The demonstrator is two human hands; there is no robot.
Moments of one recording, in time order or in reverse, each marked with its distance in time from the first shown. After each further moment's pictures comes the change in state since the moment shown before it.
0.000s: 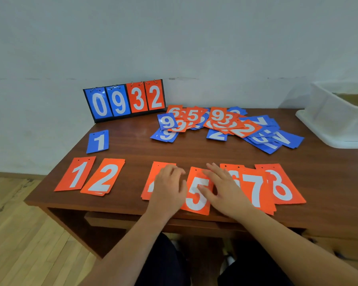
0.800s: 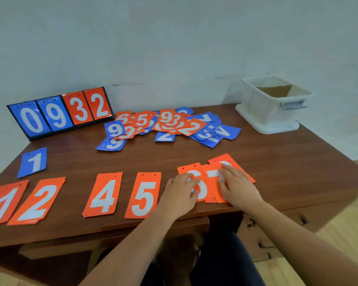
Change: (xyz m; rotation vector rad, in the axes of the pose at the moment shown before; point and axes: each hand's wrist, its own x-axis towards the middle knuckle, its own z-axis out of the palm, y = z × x) left_hand 0.022 0.120 0.097 0.098 -0.546 0.247; right_hand -0.076 0.143 -0.071 -0.282 0.093 0.357
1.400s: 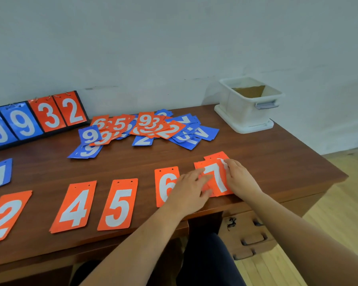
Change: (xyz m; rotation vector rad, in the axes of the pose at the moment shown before) left_hand 0.045 0.071 0.013 -0.061 -0.006 0.180; right_hand 0.009 0.059 -0.034 0.252 0.055 0.207
